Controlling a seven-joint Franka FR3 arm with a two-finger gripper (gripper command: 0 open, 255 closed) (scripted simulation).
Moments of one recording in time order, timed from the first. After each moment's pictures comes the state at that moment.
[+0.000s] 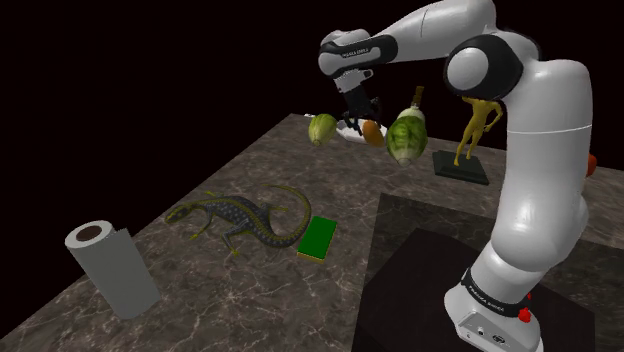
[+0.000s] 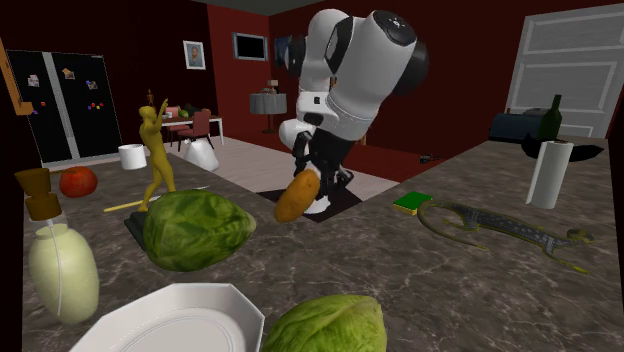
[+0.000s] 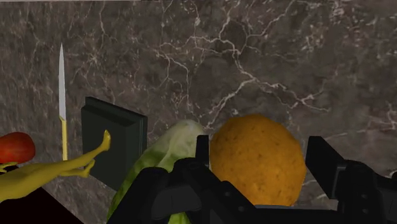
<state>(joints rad) -0.17 0.40 -0.04 -1.42 -0.29 1.33 0.85</state>
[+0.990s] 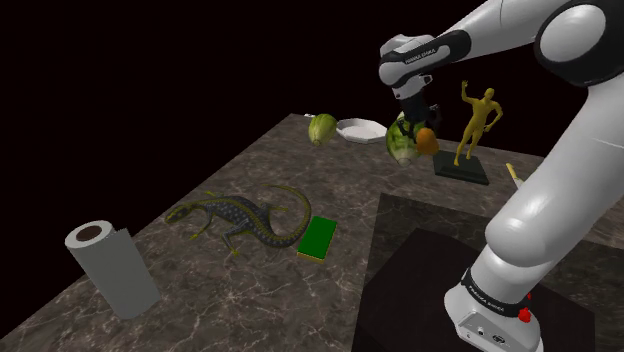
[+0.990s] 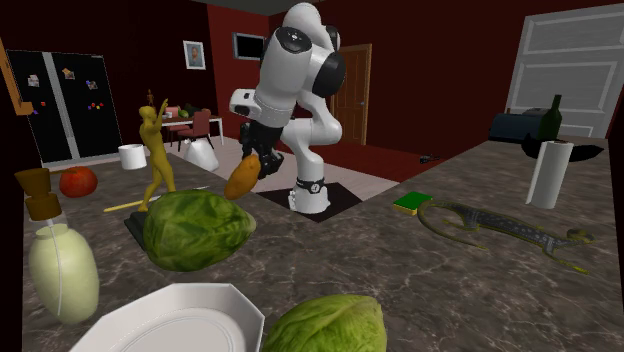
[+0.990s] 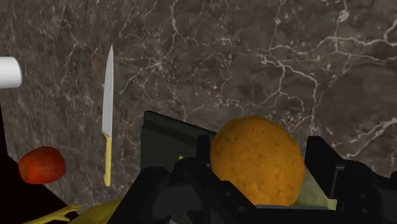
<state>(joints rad) -0.30 -0.03 -0.14 -2.02 -0.41 1.56 0.70</state>
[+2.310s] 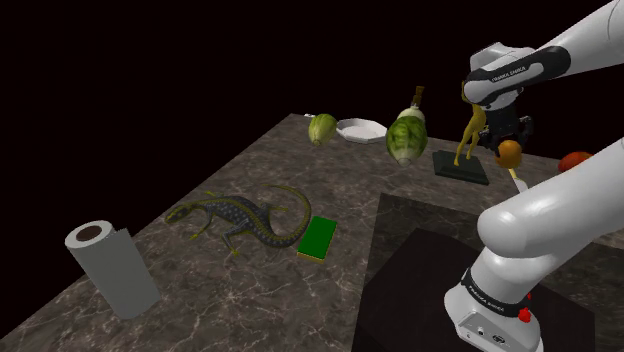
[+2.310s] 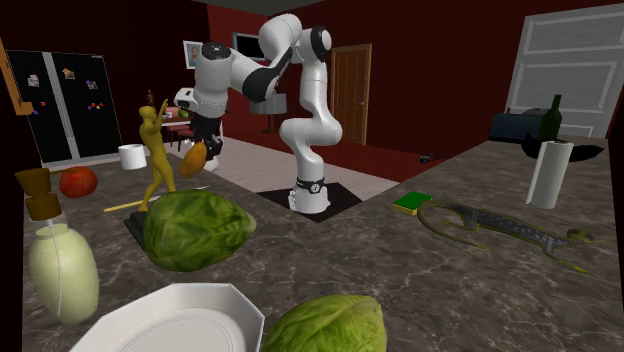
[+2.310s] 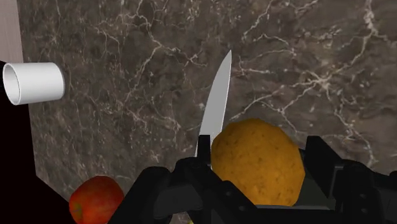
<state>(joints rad) -0.53 -0.37 -0.41 -2.37 -0.71 1.76 0.38</state>
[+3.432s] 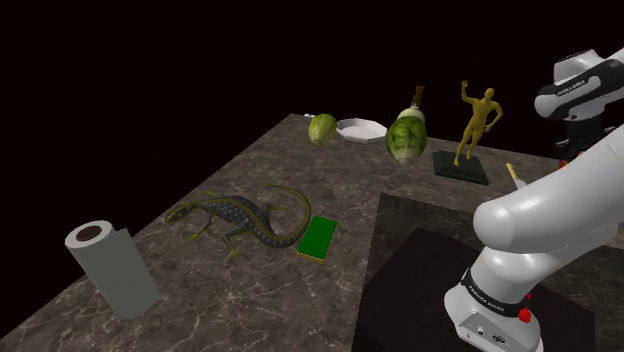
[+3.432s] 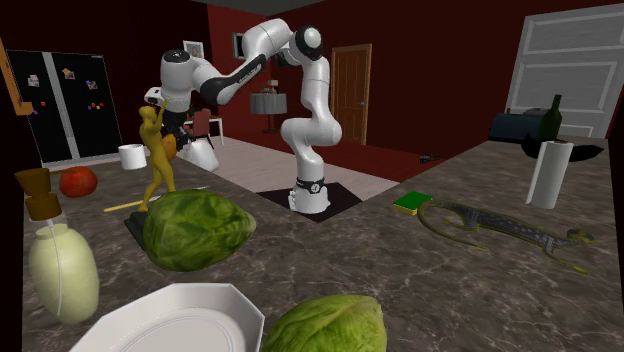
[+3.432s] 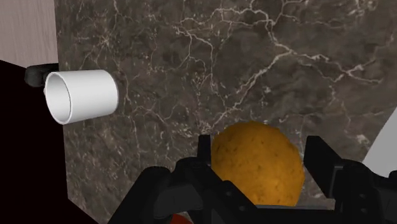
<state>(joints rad) -0.71 -0.31 -0.74 -2.30 -0.89 2.02 0.04</state>
